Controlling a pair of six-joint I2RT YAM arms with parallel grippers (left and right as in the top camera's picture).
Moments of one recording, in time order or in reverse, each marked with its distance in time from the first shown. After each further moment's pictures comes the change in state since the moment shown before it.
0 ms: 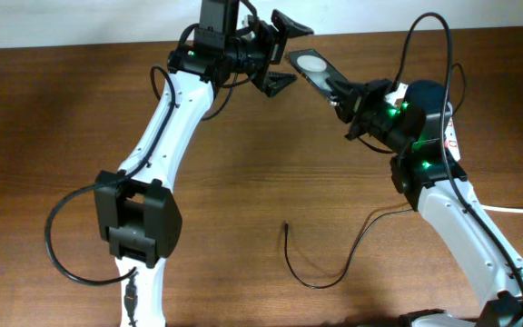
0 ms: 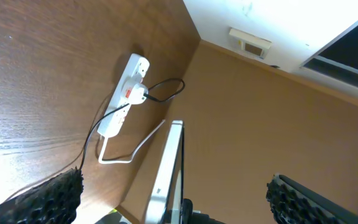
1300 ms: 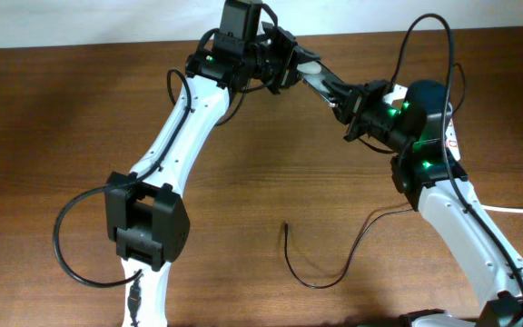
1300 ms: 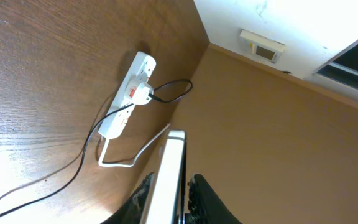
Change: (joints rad) left arm -0.064 0.000 0.000 -0.004 -0.090 -0.045; right arm -0.001 0.000 0.000 0.006 -0.055 0.045
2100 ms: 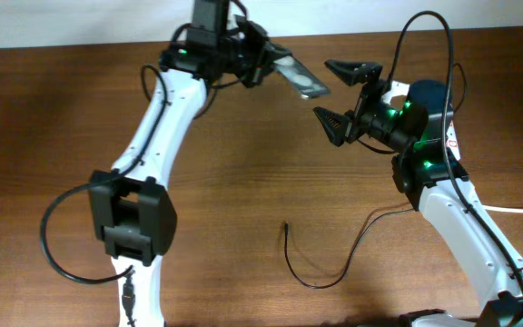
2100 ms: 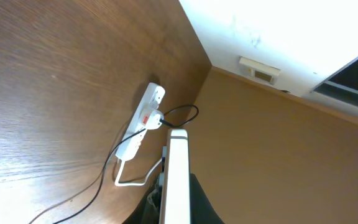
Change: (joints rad) left arm 0.108 0.000 0.000 -0.051 0.016 0.127; right arm -0.004 0.000 0.002 0.006 -0.068 -0.075
